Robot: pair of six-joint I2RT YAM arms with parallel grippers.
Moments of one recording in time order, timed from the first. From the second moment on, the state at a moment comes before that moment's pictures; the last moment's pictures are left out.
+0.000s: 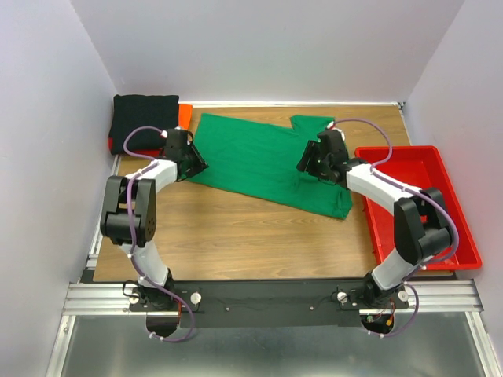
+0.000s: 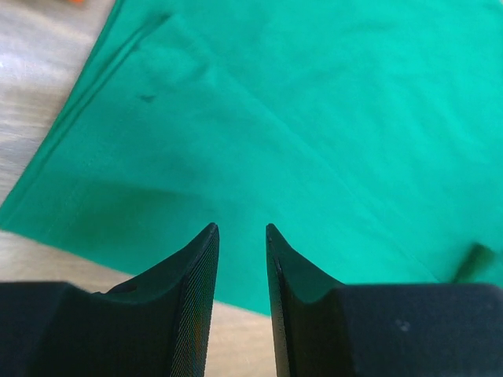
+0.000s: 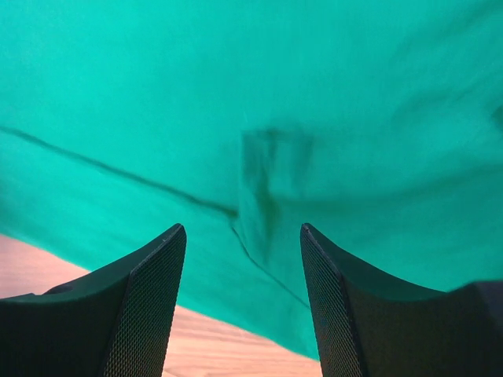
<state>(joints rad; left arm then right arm) -0.11 1.76 1.06 -0.08 0.14 -0.66 0.38 1.63 1.07 -0.16 0.09 0.61</state>
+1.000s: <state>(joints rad) -0.13 1.29 0.54 -0.17 -0.07 -0.87 0.61 1.62 0.84 -0.16 0.20 0.61</state>
